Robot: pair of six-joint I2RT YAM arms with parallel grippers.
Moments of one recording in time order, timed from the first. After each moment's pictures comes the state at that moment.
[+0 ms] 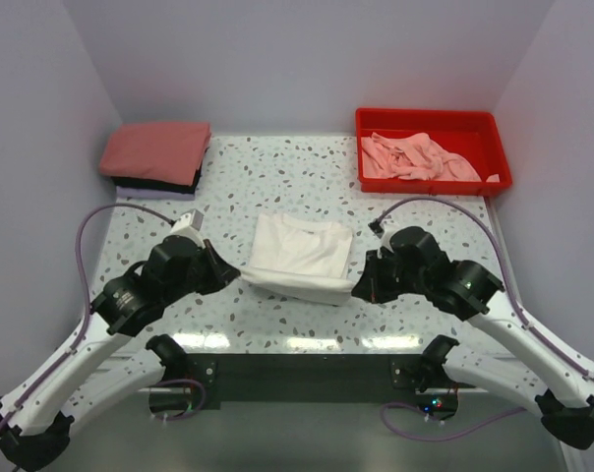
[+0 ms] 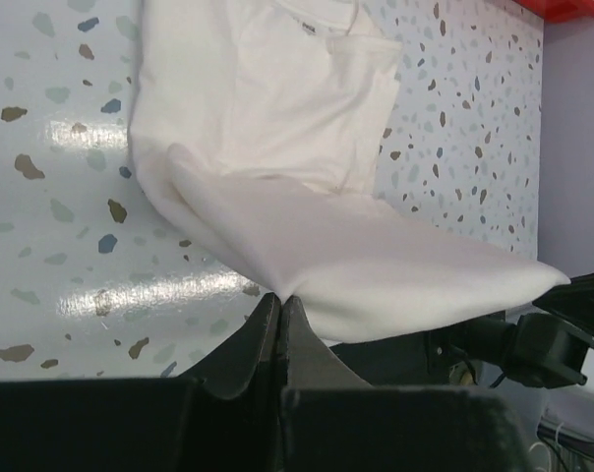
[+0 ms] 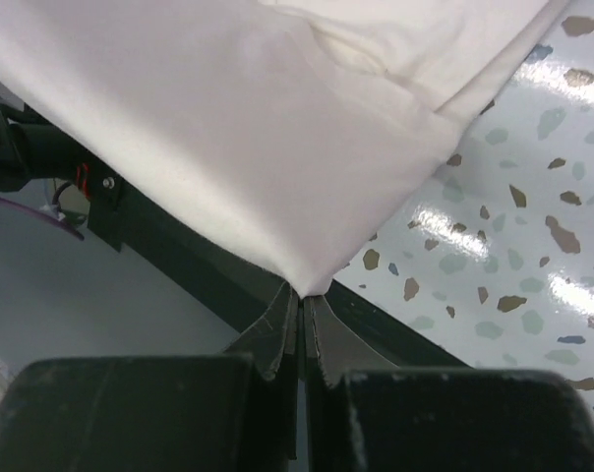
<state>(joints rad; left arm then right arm) -0.69 0.66 0.82 -0.81 -0.09 -0.89 0.78 0.82 0.91 -0.87 -0.14 0.60</state>
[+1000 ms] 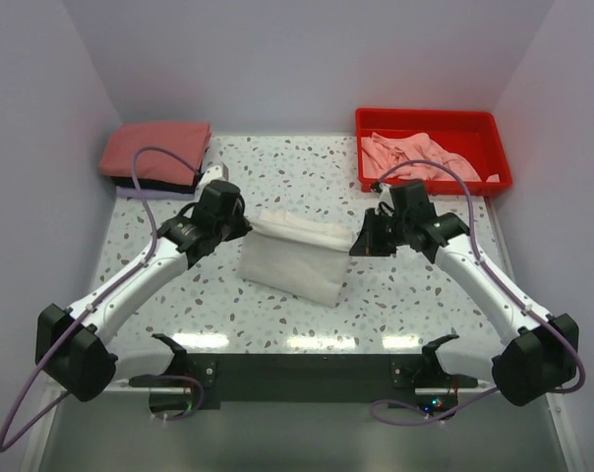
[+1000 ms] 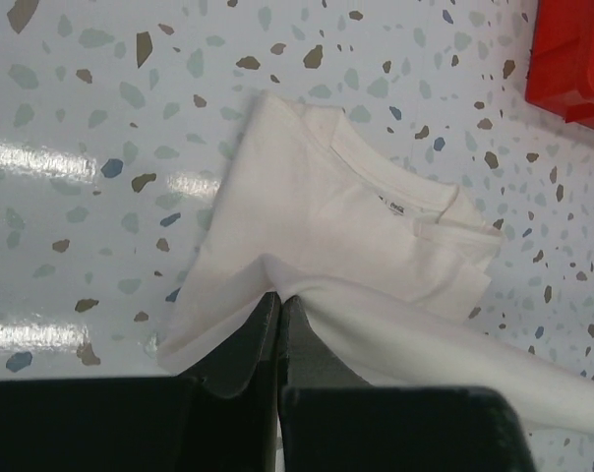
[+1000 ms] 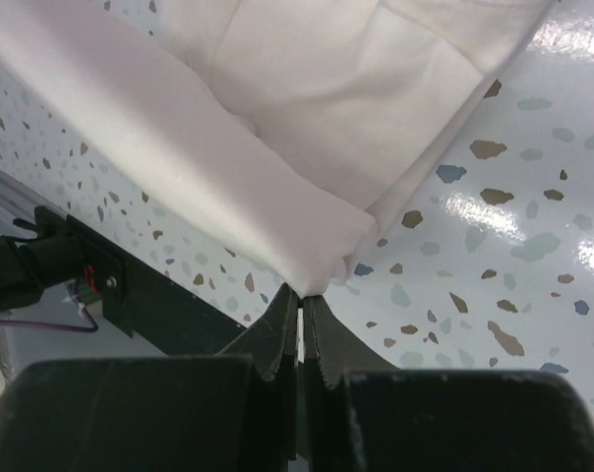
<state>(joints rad) -0.55 1.20 1.00 -0.52 -0.29 -0.75 0.41 1.20 1.02 -0.71 -0.34 0.45</state>
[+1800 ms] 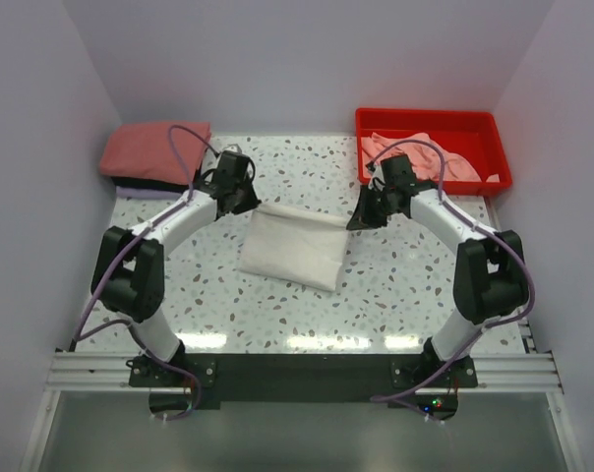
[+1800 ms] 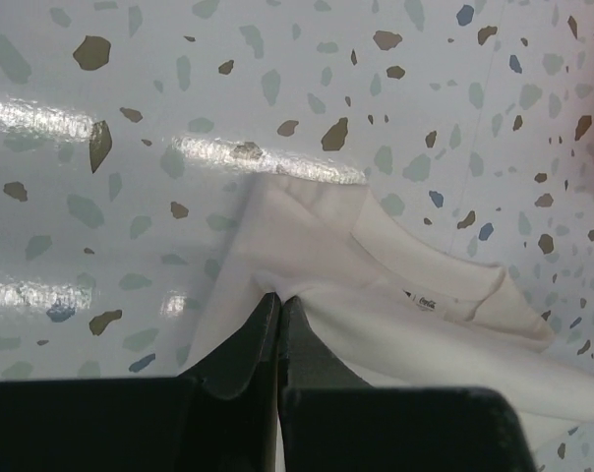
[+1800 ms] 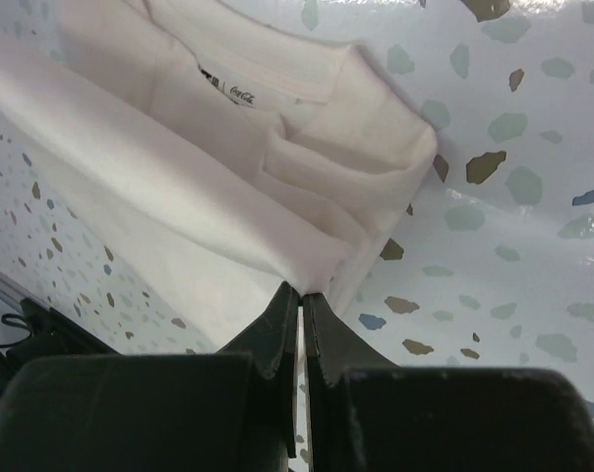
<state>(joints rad) -0.38 1.69 1.23 -0.36 -0.13 -0.66 0.26 1.67 1.21 -0.55 -0.39 0.40</state>
